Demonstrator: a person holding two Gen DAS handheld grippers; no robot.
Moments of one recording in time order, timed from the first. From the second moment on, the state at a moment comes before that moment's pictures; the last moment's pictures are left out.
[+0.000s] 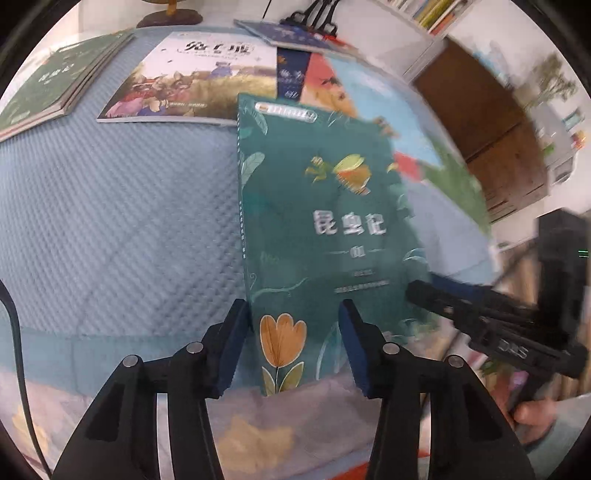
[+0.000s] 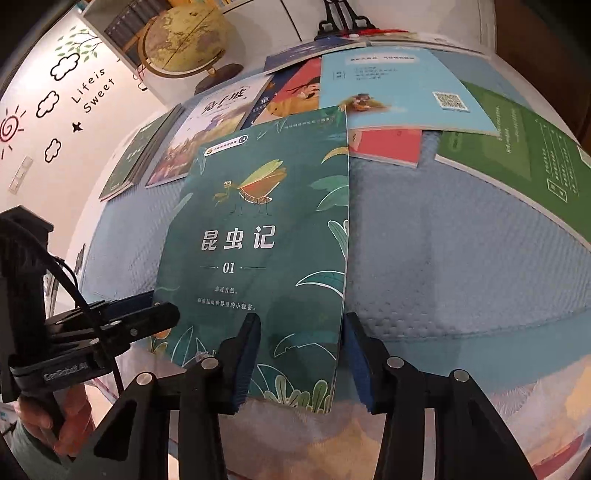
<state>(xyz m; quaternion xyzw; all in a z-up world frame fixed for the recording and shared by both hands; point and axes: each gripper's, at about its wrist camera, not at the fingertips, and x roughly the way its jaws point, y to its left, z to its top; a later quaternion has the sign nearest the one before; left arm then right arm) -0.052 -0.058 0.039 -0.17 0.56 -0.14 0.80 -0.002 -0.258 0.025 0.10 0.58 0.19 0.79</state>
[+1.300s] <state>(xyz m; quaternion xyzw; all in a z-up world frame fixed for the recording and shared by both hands) -0.030 -0.089 0.056 -0.31 0.51 -0.26 0.76 -0.010 -0.307 0.035 0.27 0.58 0.23 0.73</state>
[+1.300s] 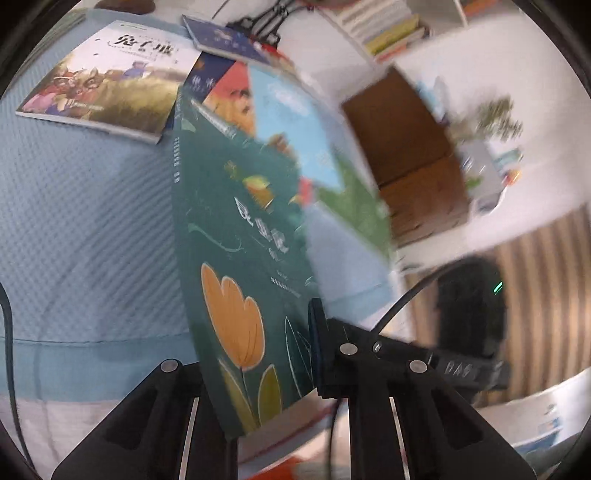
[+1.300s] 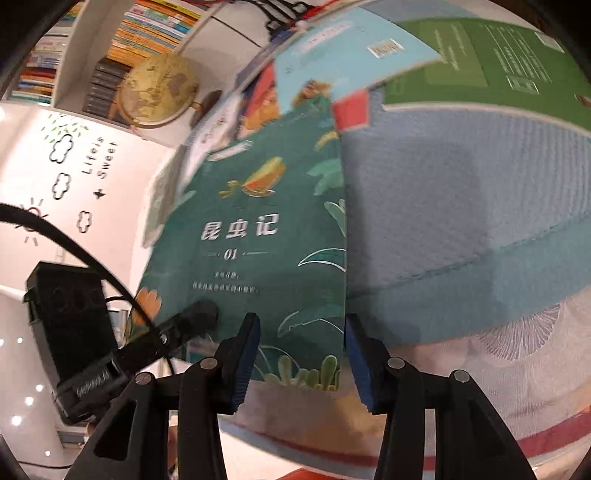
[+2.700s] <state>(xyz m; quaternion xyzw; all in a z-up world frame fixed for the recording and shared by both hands) -0.008 -0.014 0.109 -0.29 0.48 -0.15 0.81 0.037 -0.206 0.119 -0.05 0.50 0.40 0.77</state>
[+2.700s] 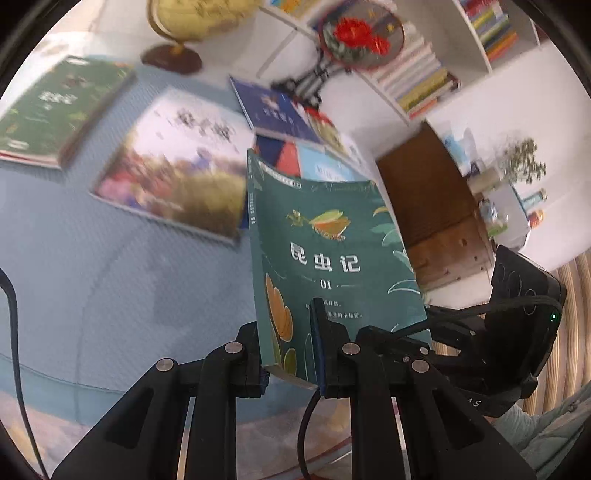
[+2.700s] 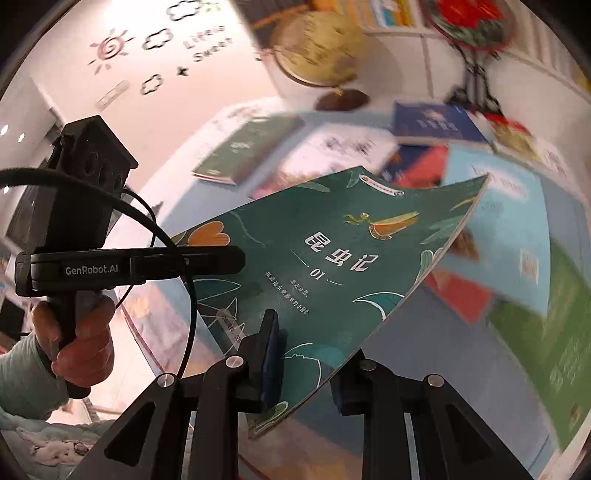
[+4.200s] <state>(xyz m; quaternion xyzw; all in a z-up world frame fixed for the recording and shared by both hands) 0.067 0.316 0.051 -0.33 0.44 0.10 0.83 0.176 0.132 0.043 -0.10 0.55 0.42 0.71</state>
